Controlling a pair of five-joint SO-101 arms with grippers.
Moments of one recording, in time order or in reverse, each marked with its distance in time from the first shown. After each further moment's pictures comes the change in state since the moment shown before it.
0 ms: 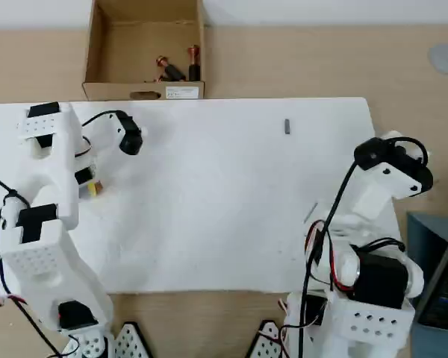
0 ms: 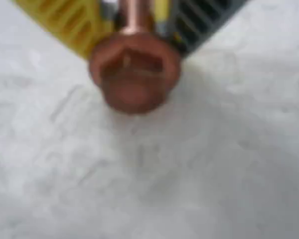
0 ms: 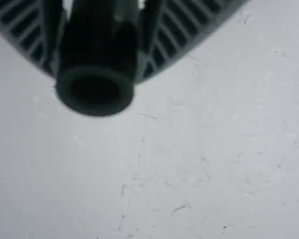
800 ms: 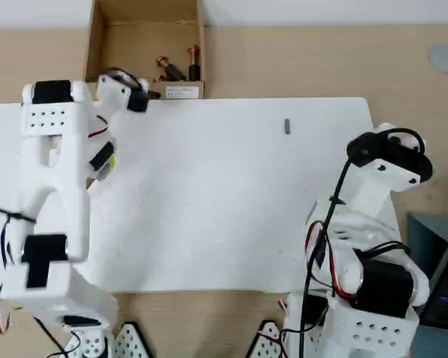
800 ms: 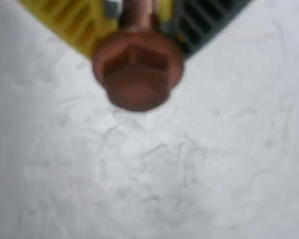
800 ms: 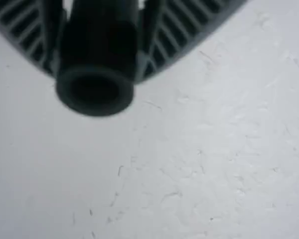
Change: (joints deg) left arm 9.6 -20.9 -7.1 17.1 41.8; right arm 0.0 -0.9 -3.9 0.0 9.0
